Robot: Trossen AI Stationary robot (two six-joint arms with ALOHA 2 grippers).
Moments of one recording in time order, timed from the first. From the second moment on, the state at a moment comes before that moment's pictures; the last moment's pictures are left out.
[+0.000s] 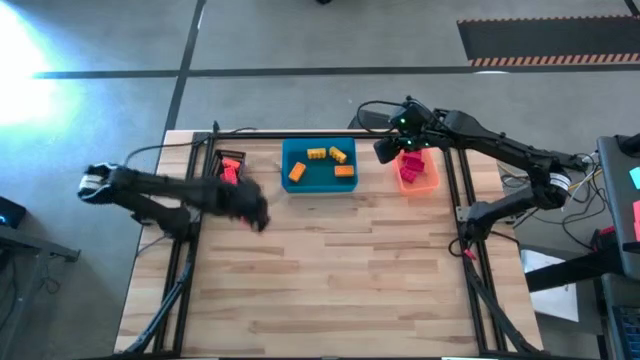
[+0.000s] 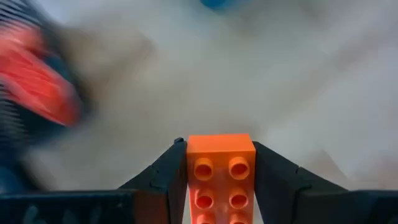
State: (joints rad) left arm -0.12 1.23 0.94 -1.05 -0.34 -1.00; right arm -0.54 1.37 1.33 -0.93 0.14 0.45
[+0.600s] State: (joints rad) left arm 0.80 1.23 0.93 -0.97 -0.49 -0.56; right arm -0.51 1.37 1.33 -0.93 0.14 0.47
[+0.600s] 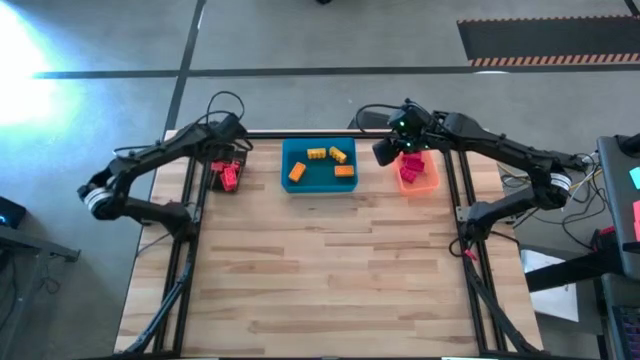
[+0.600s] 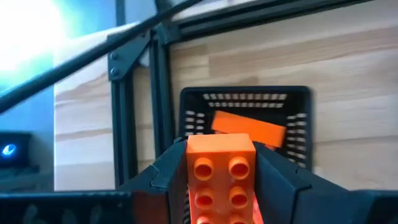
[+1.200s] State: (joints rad) left arm 0.81 1.28 0.93 -0.98 -0.49 -0.57; right arm -0.46 1.37 1.32 -0.93 0.16 0.45
